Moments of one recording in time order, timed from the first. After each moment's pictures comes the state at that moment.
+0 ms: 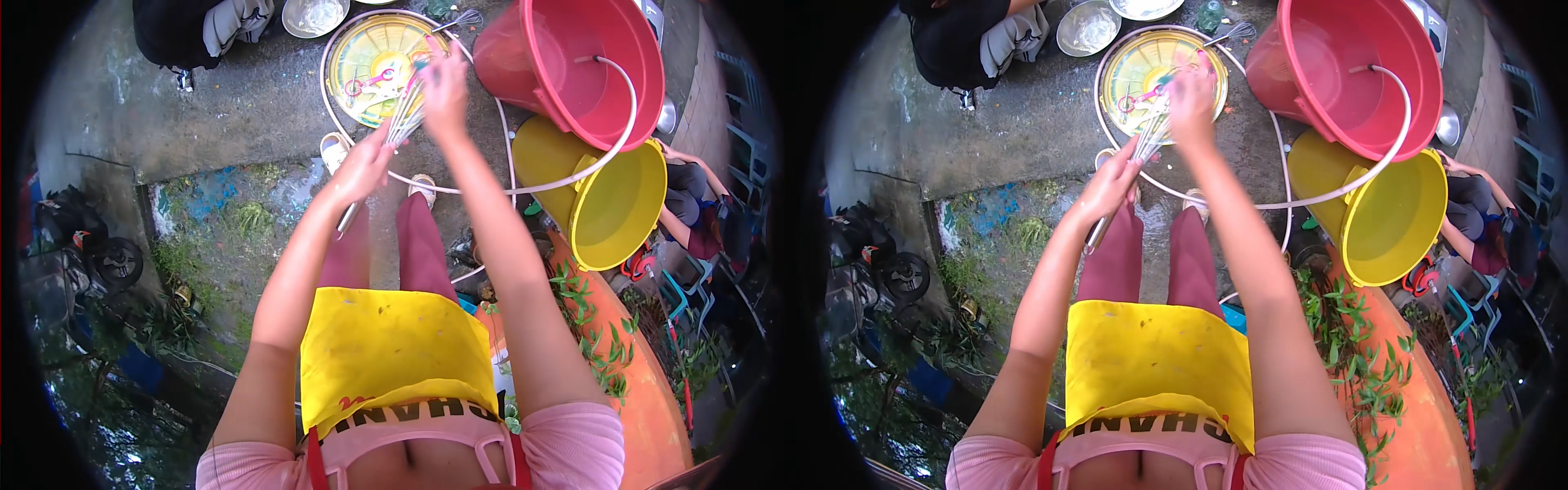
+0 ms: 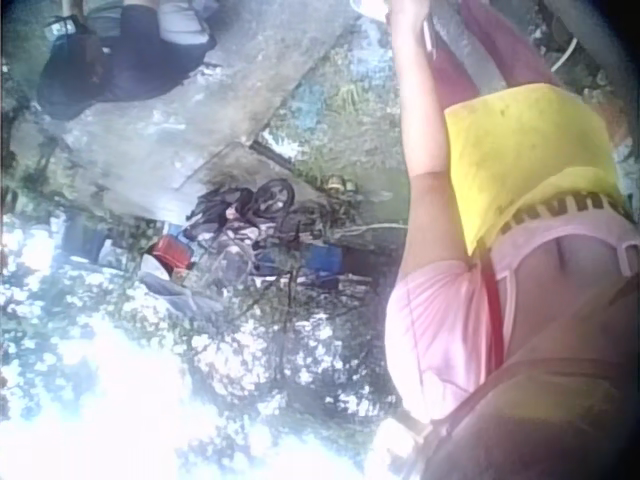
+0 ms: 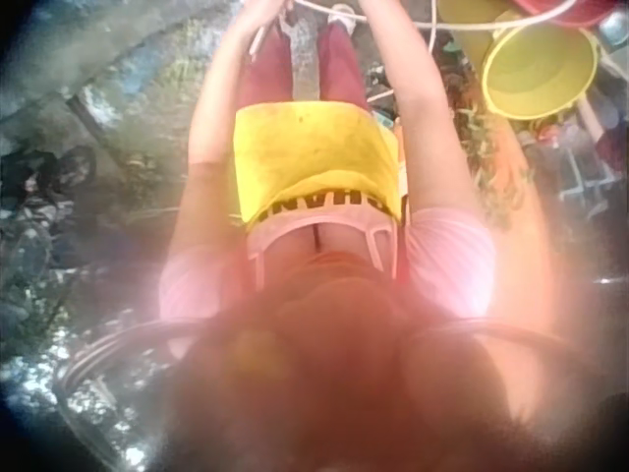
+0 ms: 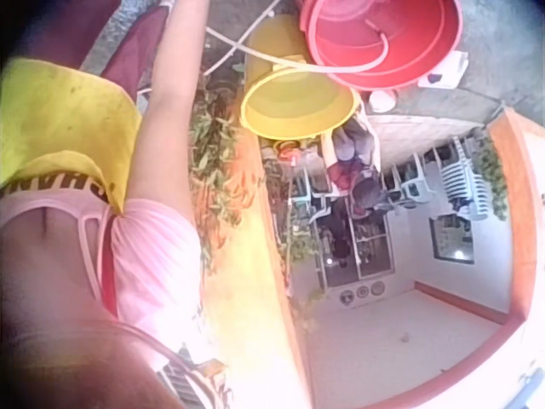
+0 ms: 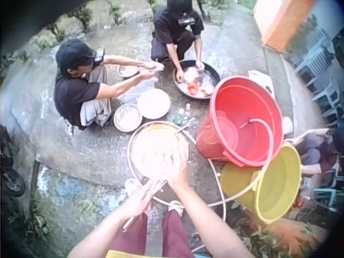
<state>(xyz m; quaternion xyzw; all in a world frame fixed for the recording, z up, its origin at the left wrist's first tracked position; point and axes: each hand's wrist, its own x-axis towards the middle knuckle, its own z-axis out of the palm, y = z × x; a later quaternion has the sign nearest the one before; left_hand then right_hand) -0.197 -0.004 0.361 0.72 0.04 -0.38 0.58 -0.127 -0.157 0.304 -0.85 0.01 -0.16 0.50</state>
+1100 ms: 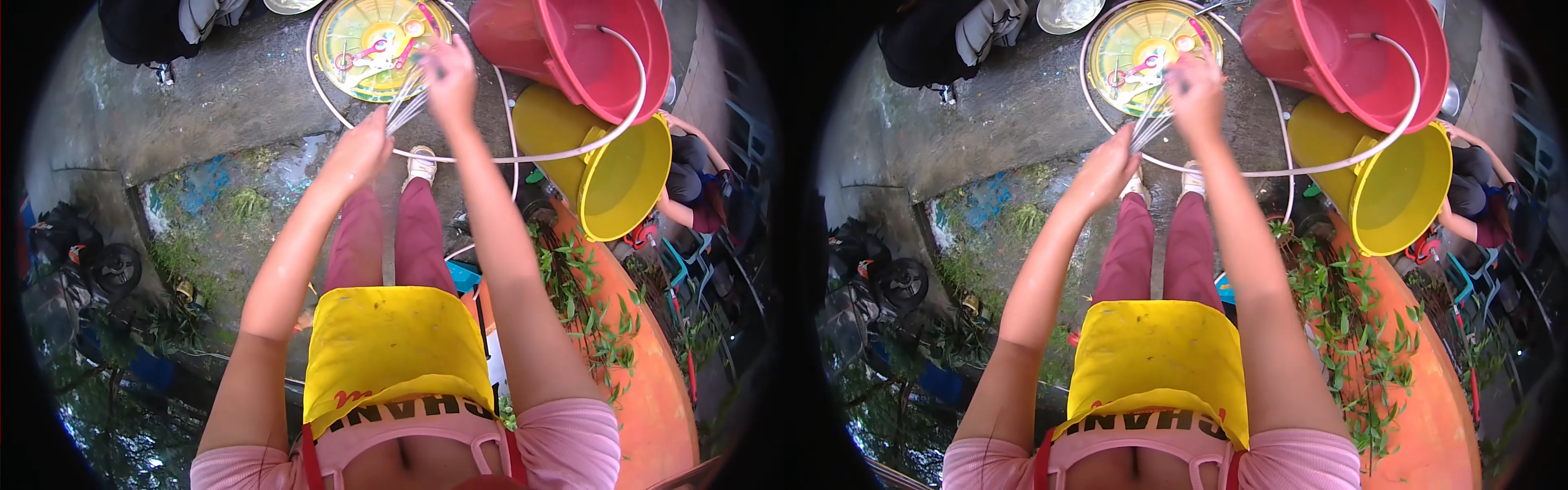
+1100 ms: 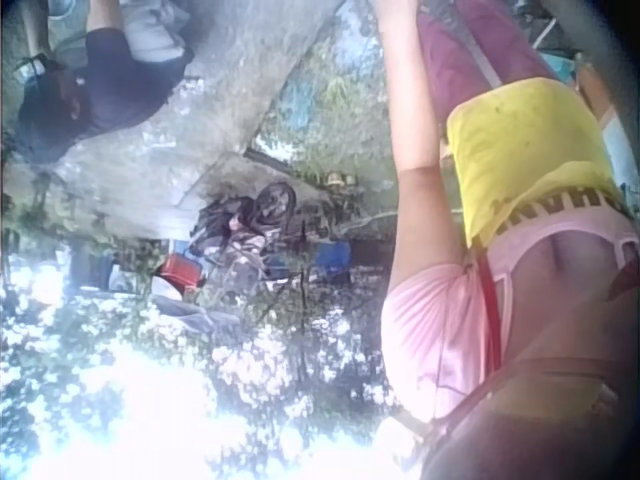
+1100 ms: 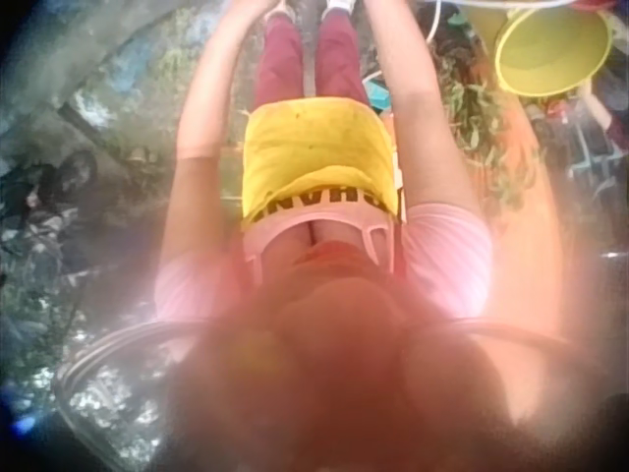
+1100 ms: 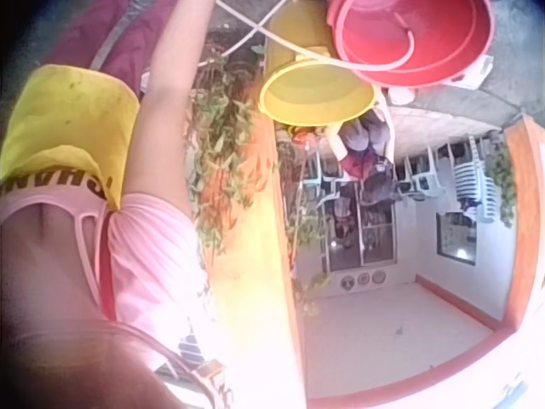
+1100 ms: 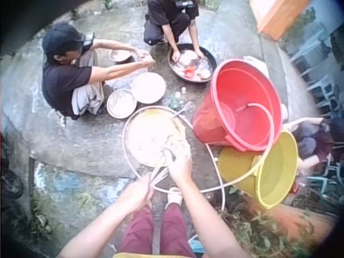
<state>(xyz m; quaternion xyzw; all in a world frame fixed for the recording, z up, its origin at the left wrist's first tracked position) -0.202 0.011 0.351 0.88 -0.13 -0.30 0.35 -0.151 -0.160 0.276 -0.92 0.02 -0.13 0.37</state>
